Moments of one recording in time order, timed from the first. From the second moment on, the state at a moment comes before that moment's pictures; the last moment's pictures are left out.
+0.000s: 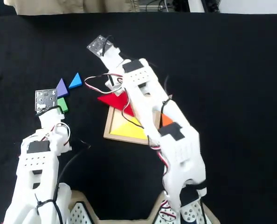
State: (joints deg) left arm -12.2 -46.9 75.7 39.4 -1.6; right arm -24.6 36.4 -20.3 59.4 23.3
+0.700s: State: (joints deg) left arm -12.2 -46.9 75.7 39.4 -1.6; right arm -19.5 39.5 -26.6 78.9 34.0
